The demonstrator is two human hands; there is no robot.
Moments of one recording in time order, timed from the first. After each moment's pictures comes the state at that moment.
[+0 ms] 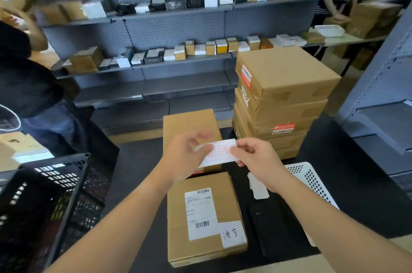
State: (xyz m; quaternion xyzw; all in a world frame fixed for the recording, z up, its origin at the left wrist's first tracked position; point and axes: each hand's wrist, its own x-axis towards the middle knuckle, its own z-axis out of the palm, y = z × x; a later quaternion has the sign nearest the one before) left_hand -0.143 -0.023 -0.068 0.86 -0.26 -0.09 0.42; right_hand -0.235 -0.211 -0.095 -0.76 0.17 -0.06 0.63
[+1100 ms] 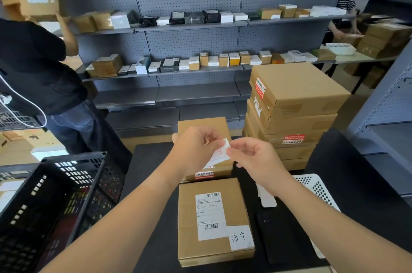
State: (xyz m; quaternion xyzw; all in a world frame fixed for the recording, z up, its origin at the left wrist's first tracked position) left_hand -0.161 -0.002 -0.016 0.90 -0.26 -0.04 0.36; right_hand -0.243 -0.164 -0.051 -0.77 0.11 -0.08 0.63
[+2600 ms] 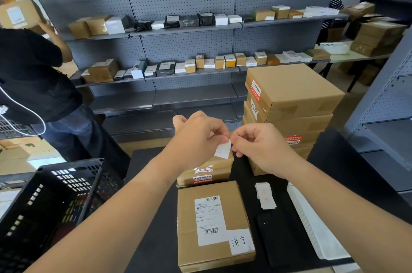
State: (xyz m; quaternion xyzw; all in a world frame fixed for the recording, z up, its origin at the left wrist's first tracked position) left_hand -0.155 -0.012 0.021 0.89 -0.38 0.03 0.26; right_hand -0.239 -0.181 0.003 -0.85 0.04 -0.09 0.51
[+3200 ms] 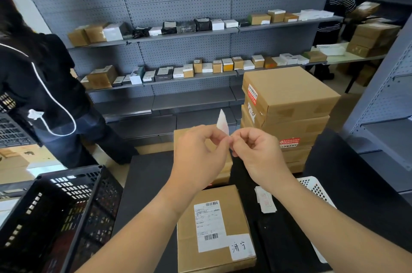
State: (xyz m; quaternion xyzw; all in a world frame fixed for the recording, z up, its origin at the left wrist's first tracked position) left_hand -0.195 -0.024 0.014 0.84 -0.29 0.12 0.45; right_hand -0.243 -0.165 -0.018 -0.74 0.05 -0.23 0.64
